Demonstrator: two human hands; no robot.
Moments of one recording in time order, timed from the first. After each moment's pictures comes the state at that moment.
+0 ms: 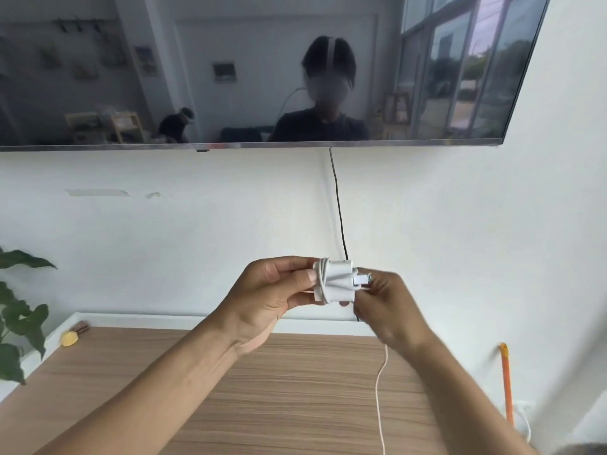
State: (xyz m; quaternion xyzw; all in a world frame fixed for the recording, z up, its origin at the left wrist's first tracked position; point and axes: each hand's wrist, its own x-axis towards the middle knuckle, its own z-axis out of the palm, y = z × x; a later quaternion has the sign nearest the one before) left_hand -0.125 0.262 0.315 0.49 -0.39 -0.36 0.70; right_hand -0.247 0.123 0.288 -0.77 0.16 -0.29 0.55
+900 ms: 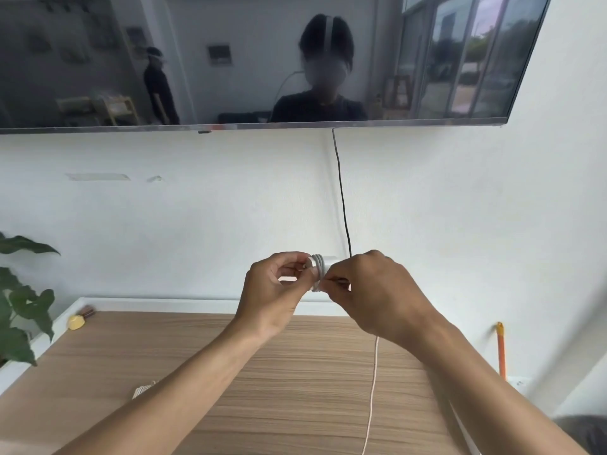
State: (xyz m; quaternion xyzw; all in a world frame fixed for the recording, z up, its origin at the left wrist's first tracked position) left_hand -0.123 0.260 0.273 0.67 -0.37 -0.10 0.64; right_hand -0.256 0.167 0.321 -0.96 0.18 -0.20 0.12
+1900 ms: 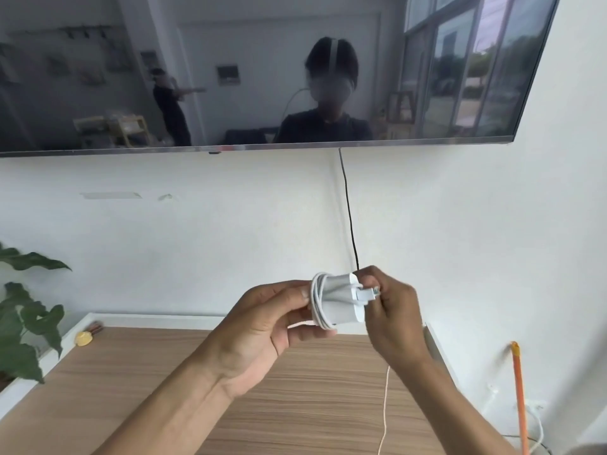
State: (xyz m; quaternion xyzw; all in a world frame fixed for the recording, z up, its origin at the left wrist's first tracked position) left_hand -0.144 0.308 0.319 0.46 -0.34 -0.43 0.70; right_hand -0.237 0.140 0.266 -0.80 0.14 -0.49 0.31
